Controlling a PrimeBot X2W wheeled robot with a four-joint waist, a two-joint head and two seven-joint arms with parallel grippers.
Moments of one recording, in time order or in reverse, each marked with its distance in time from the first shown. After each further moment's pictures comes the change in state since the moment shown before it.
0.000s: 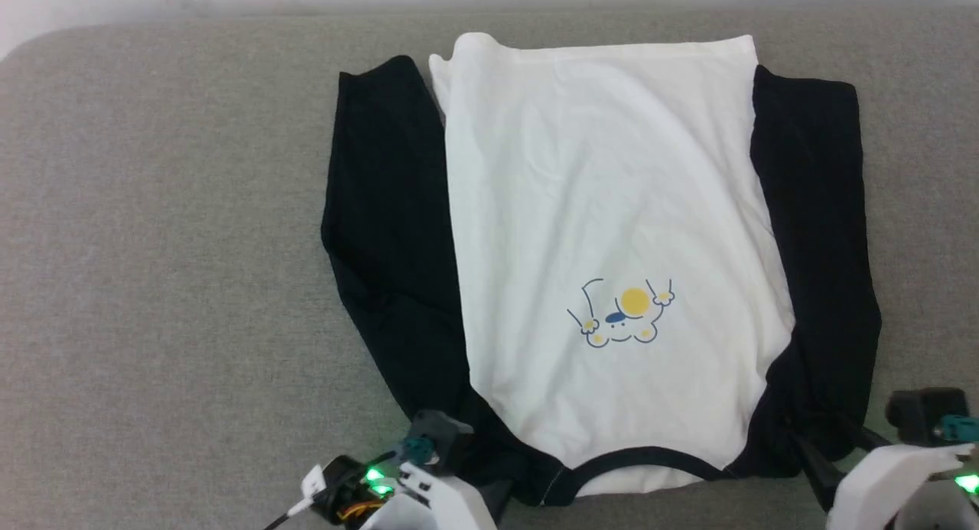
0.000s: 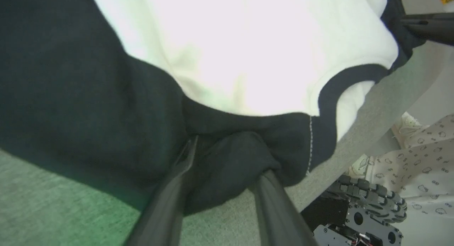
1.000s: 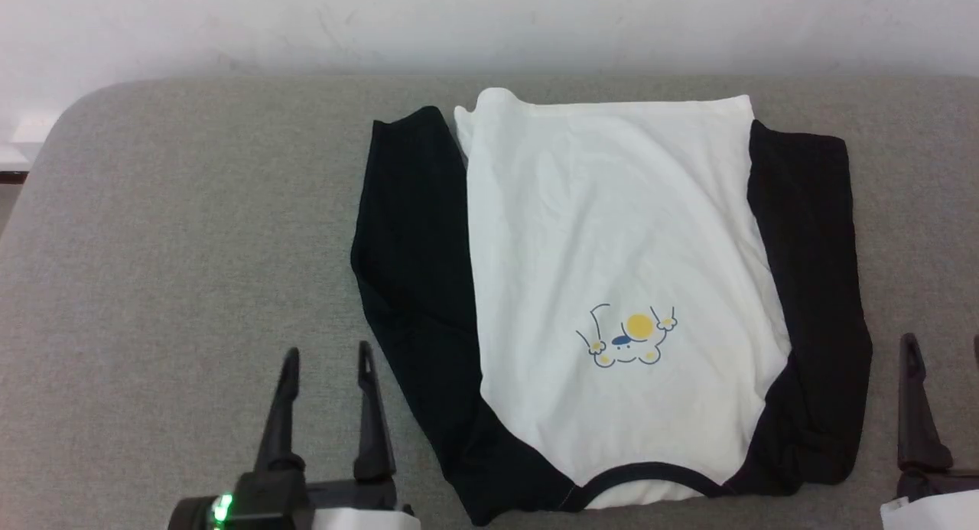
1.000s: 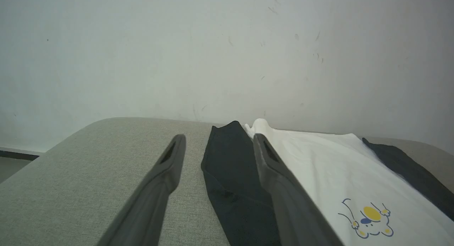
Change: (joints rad) left arm 0.339 -0.088 0.392 -0.388 0.309 0.382 -0.485; right arm 0.126 0.203 -0.240 -0.343 -0.214 -0.001 -0.429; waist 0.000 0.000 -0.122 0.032
